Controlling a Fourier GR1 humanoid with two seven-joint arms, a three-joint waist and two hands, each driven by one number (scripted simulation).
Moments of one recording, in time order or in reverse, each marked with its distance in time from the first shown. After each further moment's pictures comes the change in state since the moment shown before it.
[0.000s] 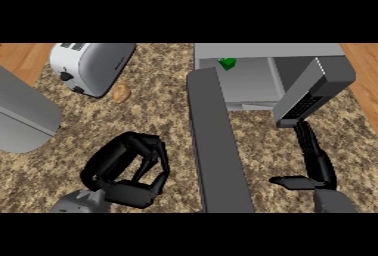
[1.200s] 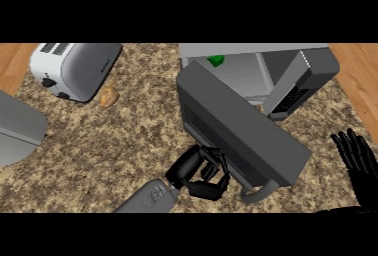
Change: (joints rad) left arm -0.328 0.004 -0.589 0.808 0.073 0.696 -0.510; right arm 0.365 -0.152 0.083 -0.707 -0.231 0.210 0.194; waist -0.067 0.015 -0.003
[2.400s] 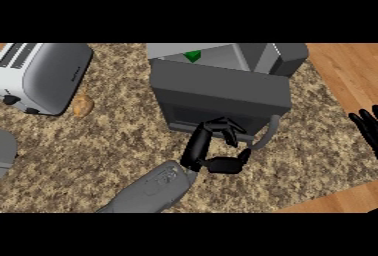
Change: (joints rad) left arm -0.232 -0.003 -0.149 0.019 0.508 0.409 -0.034; right arm -0.052 -0.154 -0.005 -0.299 -0.187 0.123 0.221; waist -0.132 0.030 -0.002
